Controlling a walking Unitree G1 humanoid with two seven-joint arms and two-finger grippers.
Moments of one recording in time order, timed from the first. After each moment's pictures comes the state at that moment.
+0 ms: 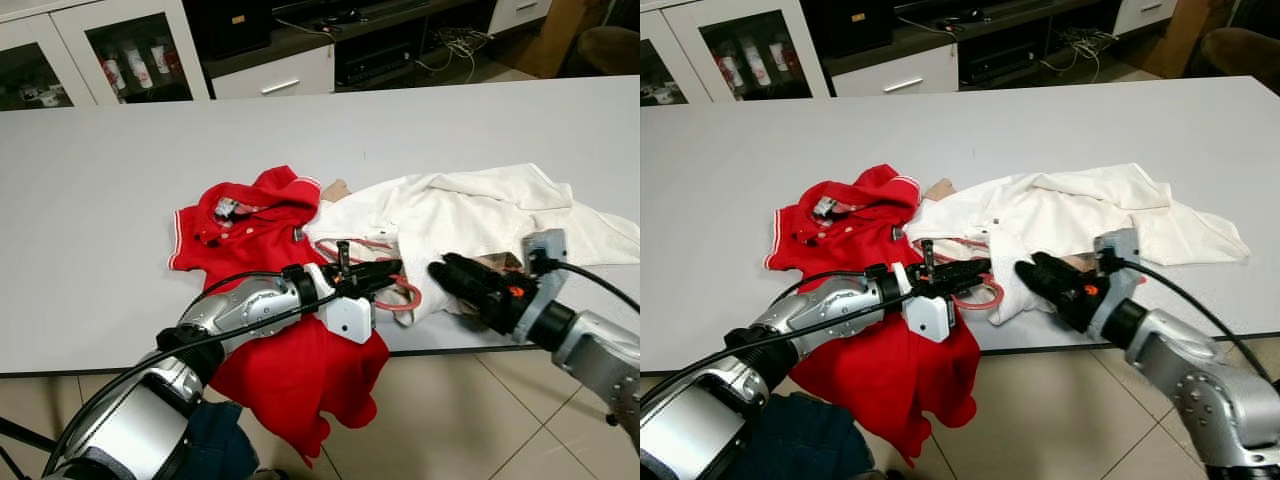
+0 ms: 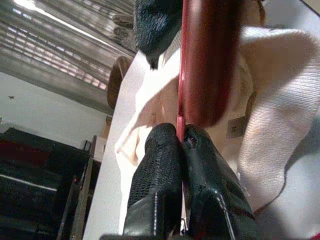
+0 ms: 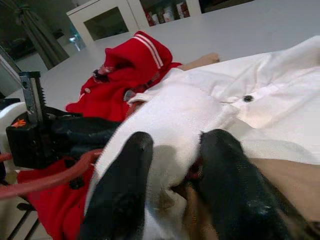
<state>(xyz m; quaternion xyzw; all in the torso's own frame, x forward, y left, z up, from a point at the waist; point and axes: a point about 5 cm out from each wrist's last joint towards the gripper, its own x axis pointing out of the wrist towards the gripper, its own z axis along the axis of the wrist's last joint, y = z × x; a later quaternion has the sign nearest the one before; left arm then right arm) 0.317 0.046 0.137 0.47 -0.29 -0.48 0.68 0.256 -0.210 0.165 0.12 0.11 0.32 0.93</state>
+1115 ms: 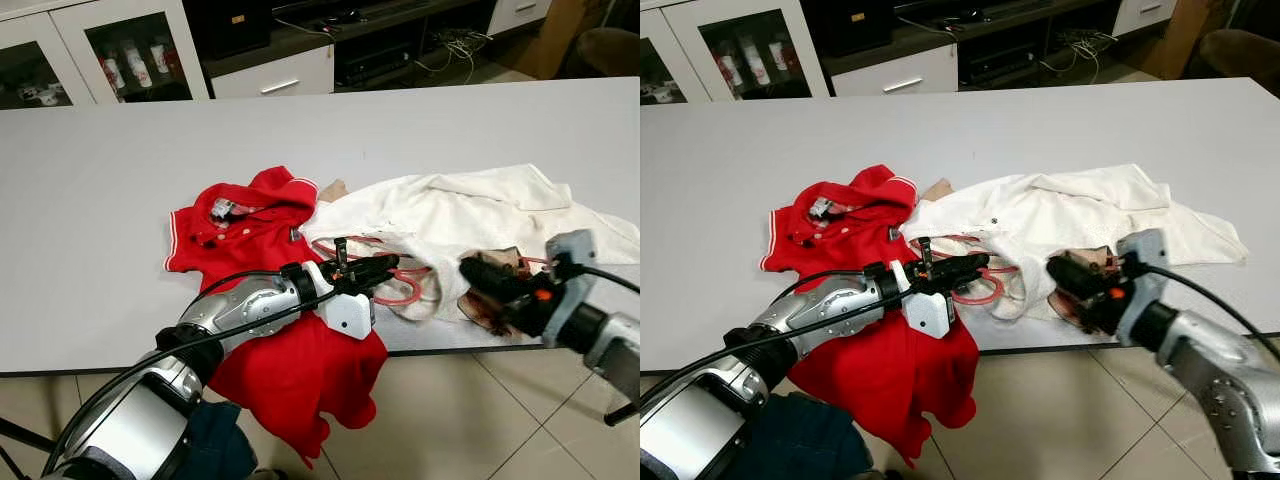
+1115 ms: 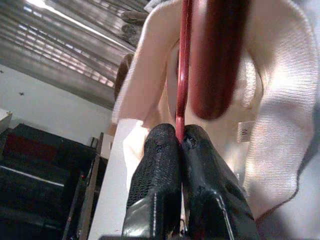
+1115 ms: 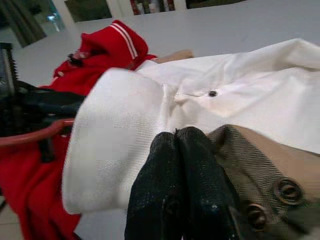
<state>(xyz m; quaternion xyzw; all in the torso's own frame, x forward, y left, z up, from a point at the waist) 0.319 0.048 0.138 0.47 -0.30 -0.46 0.69 0.252 -0.232 0.169 0.06 0.11 0.30 0.95</state>
